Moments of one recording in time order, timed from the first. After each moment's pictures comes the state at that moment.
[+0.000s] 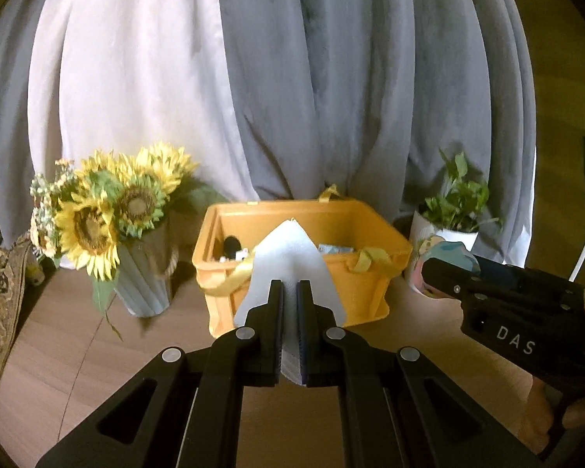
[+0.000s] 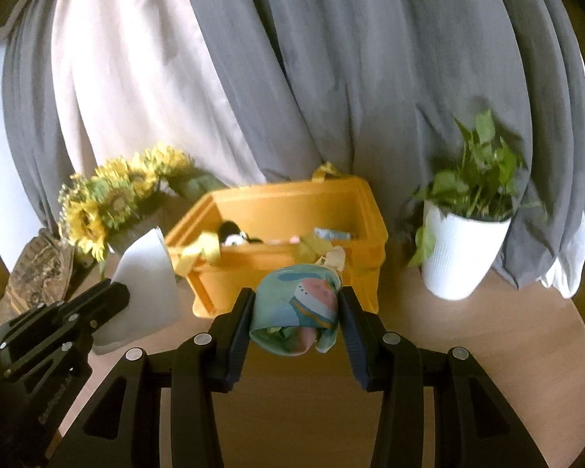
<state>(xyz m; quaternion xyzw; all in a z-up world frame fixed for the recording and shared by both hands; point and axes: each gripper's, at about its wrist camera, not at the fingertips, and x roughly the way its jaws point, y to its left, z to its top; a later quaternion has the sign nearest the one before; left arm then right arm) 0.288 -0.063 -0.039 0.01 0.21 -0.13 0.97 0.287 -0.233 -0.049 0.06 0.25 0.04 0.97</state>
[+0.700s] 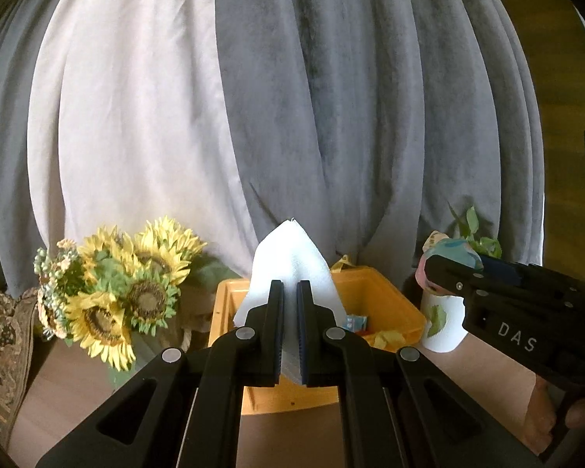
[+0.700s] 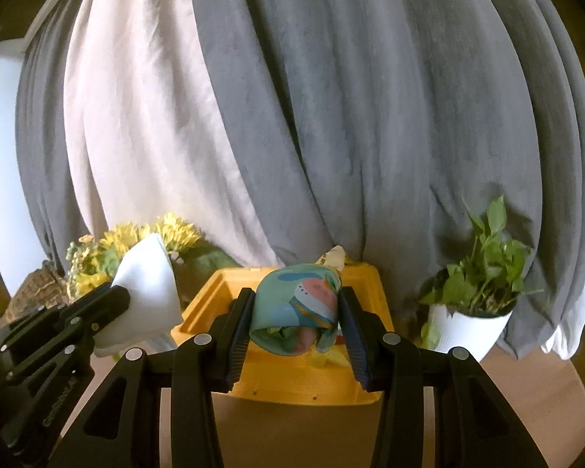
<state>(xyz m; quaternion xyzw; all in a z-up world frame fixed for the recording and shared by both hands) 0.323 -0.064 0.010 0.03 0.13 -0.13 0.98 0.316 -0.228 0.008 0.05 0.16 0.04 0.98</state>
